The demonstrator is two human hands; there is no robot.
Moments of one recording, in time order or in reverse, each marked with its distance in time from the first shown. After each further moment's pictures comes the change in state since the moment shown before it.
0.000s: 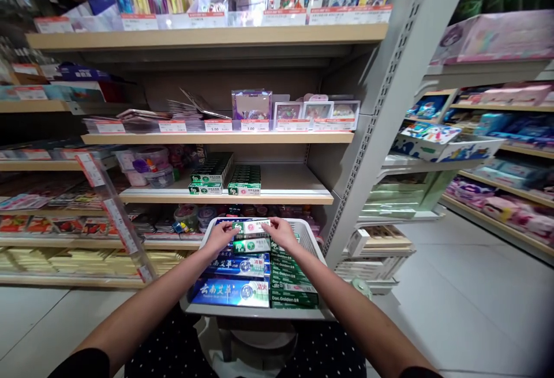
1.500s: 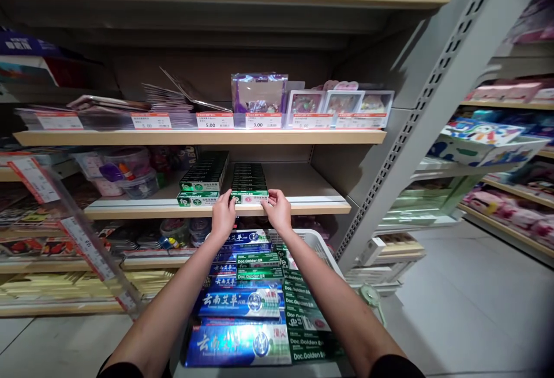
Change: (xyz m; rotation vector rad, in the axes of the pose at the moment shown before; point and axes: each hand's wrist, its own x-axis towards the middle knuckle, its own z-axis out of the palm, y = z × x) left_hand 0.123 0.033 0.003 0.466 0.362 0.563; right_hand 0.117 -0.027 0.037 0.319 0.309 -0.128
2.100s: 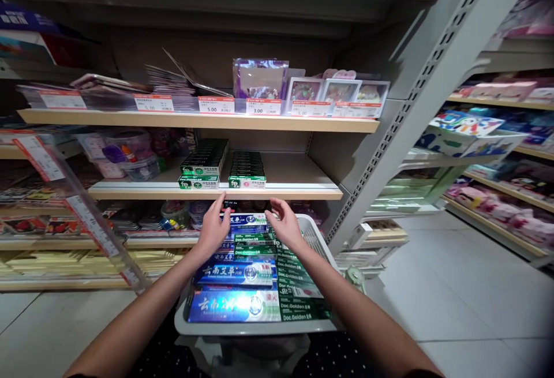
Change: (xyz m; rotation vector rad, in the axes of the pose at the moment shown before) left_hand -0.076 0.012 -0.056 -0.146 -0.145 -0.023; right_hand -0.085 -0.014 -0.048 -0.023 -0.188 -0.009
